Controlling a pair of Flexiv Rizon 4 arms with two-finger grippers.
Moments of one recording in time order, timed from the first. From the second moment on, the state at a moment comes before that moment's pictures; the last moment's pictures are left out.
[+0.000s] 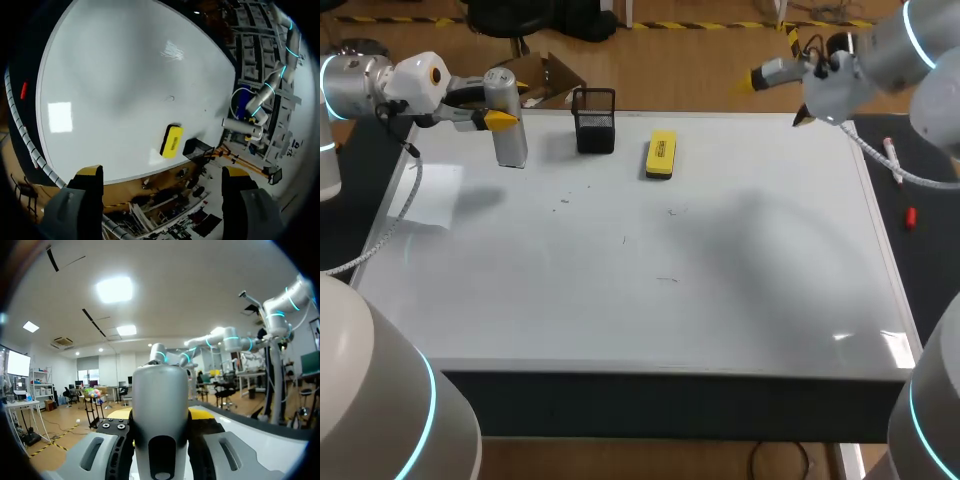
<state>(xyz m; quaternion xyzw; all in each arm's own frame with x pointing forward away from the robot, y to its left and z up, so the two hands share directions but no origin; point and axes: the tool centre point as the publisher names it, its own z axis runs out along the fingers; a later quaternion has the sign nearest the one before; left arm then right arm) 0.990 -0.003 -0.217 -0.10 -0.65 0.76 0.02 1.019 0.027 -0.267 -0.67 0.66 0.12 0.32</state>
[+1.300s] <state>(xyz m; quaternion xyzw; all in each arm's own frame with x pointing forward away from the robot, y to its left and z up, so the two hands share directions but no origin) 0.990 -0.003 -0.217 -0.10 -0.65 0.76 0.02 1.059 0.038 -0.226 -0.46 0.73 0.29 0.42</state>
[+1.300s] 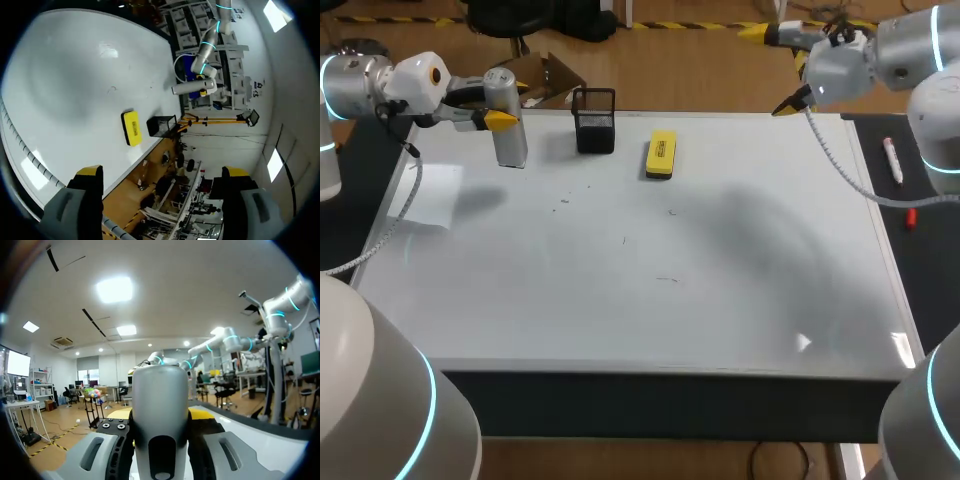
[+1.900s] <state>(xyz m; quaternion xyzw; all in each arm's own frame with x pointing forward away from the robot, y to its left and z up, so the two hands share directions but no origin) 0.990 -0.003 -0.217 -0.10 -0.65 0.76 0.02 1.079 0.029 -0.197 -0.35 0.74 0.44 0.36</state>
